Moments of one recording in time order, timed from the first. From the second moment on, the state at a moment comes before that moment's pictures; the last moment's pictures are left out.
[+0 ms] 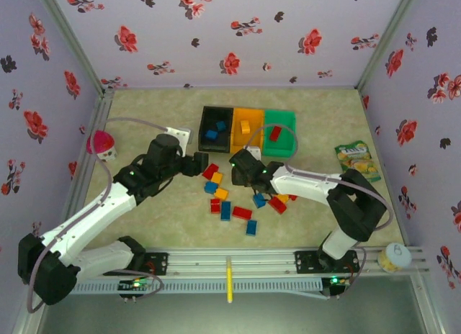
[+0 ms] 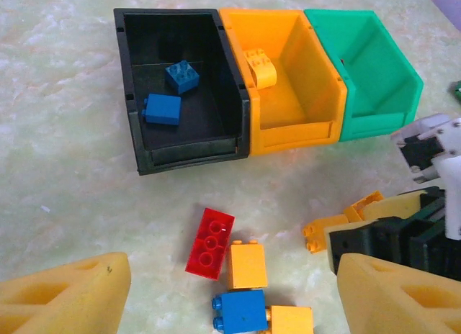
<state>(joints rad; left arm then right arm) -0.69 1.06 0.89 -0.42 -0.10 -0.33 0.89 1.63 0.96 -0.36 0.30 0.74</state>
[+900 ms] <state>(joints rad) -0.71 1.13 0.94 -0.42 -0.09 -0.28 0.90 1.78 1.04 -0.40 0.37 0.76</state>
